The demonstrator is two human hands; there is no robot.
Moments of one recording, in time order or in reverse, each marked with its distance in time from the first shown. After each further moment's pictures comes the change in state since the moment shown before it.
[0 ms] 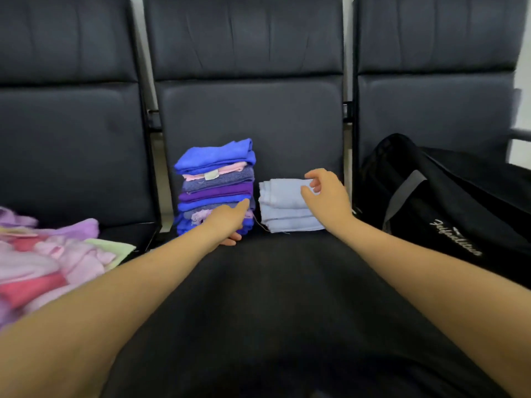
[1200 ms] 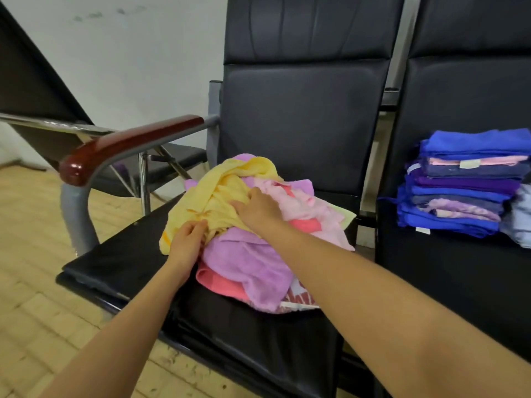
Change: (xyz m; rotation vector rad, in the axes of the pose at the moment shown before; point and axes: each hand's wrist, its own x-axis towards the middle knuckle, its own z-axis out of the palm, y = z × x) left_hand -0.154 -0.324 -0.331 -0.346 0.774 -0.130; right_hand -0.195 -0.366 0.347 -0.052 -0.766 -0.222
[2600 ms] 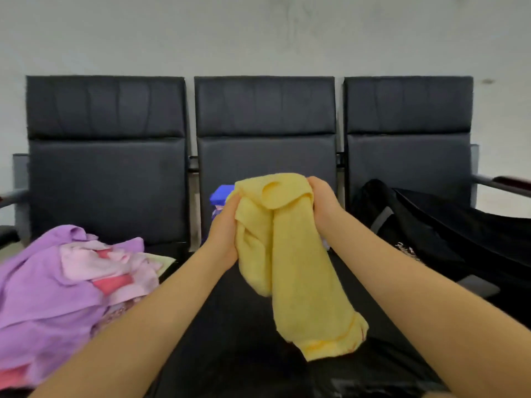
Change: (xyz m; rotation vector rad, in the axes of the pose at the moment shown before) left_hand -0.264 0.242 0.282 -0.640 -0.866 -0.087; right_hand -0.239 0.221 -0.380 1.402 0.550 0.322
